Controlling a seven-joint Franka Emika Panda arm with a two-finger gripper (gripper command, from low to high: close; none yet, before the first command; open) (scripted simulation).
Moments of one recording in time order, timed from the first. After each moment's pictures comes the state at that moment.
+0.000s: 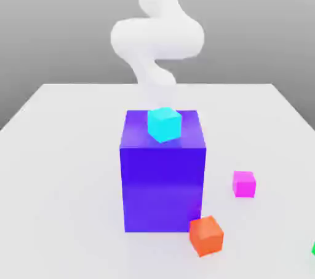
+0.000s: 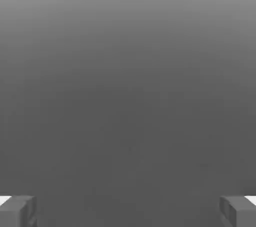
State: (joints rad) arm 0.06 -0.73 0.00 -2.36 0.01 2.36 0.72
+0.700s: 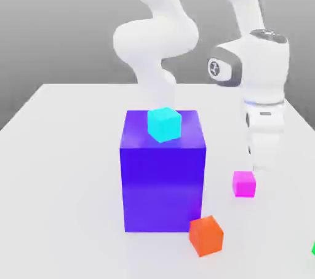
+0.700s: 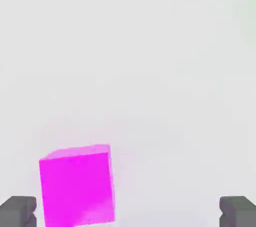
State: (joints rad) arm 0.62 0.01 0.13 -2.93 0.00 2.94 0.00
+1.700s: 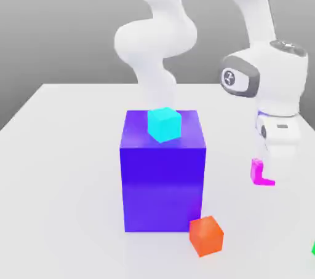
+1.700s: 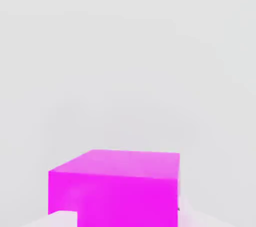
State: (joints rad) arm 0.66 0.07 0.04 -2.69 -0.03 2.76 0.07
